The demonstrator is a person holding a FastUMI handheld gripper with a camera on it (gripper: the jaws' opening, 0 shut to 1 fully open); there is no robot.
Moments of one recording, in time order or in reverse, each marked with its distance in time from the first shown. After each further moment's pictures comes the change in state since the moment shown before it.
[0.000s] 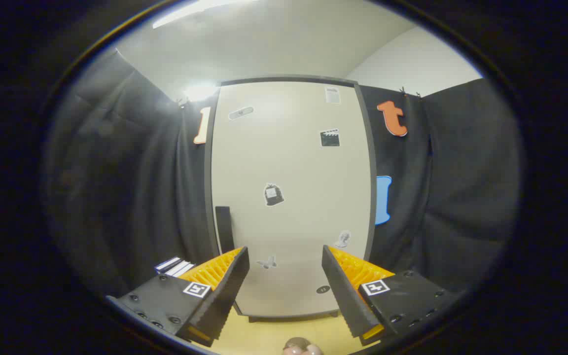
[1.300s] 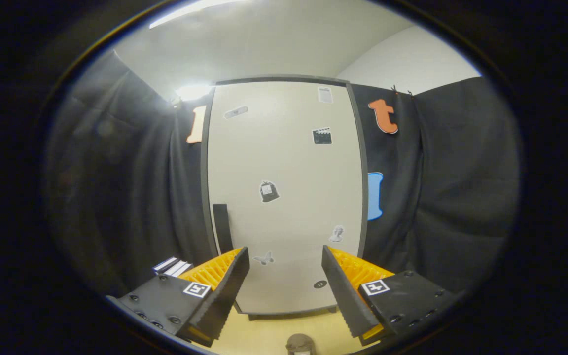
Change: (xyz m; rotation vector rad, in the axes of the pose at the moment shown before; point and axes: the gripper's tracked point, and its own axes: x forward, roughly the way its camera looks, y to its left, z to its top) arm -0.011 0.006 -0.004 0.023 0.015 -0.008
